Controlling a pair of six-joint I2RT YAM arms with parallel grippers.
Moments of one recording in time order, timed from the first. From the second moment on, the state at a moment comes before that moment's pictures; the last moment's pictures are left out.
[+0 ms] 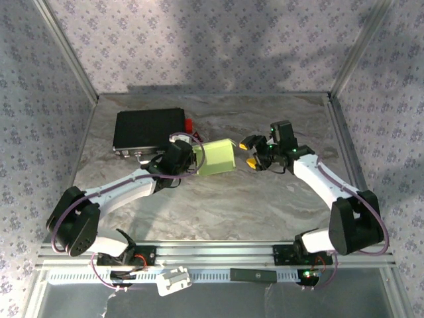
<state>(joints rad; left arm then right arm) -0.73 1.39 0.84 -0.17 -0.27 -0.54 0.31 1.38 0.94 -0.35 -0.49 1.27</state>
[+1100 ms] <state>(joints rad) -0.74 1.39 0.87 -0.18 -0.27 -0.54 0.33 1.67 1.23 -0.37 -0.58 1.21</state>
